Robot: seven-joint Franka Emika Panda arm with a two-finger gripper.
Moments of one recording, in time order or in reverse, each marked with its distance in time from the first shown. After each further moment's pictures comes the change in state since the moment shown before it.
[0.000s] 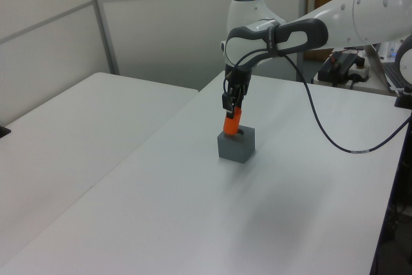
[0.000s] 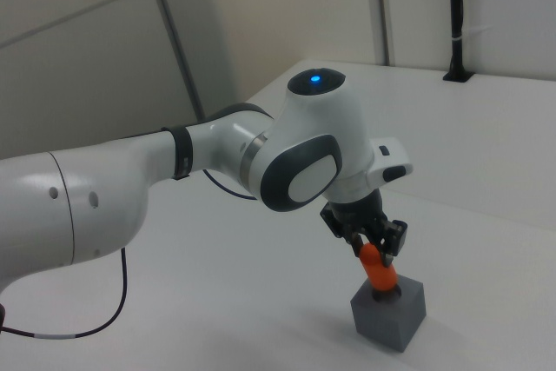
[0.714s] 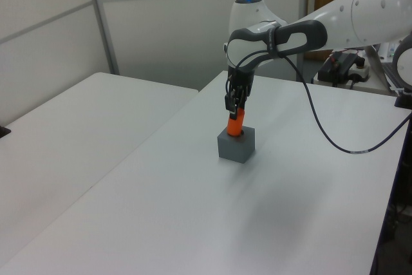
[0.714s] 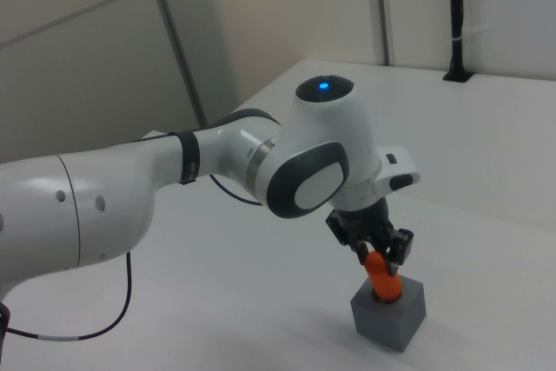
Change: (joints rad) arm -0.002 0.012 -0.015 -0.003 0.000 -0.002 -0.001
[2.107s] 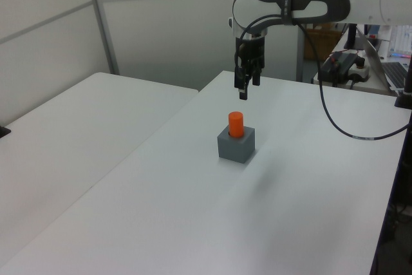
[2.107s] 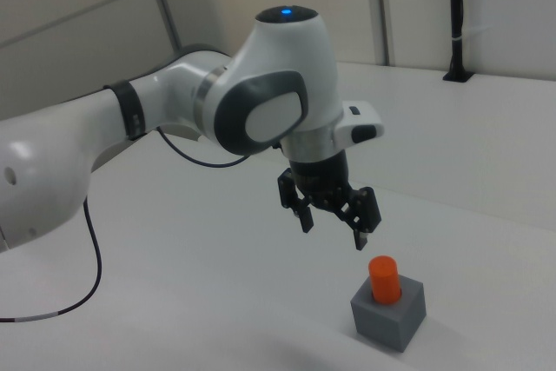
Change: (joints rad) arm 0.013 -0.133 0.014 0.092 -0.037 -0.352 -0.002
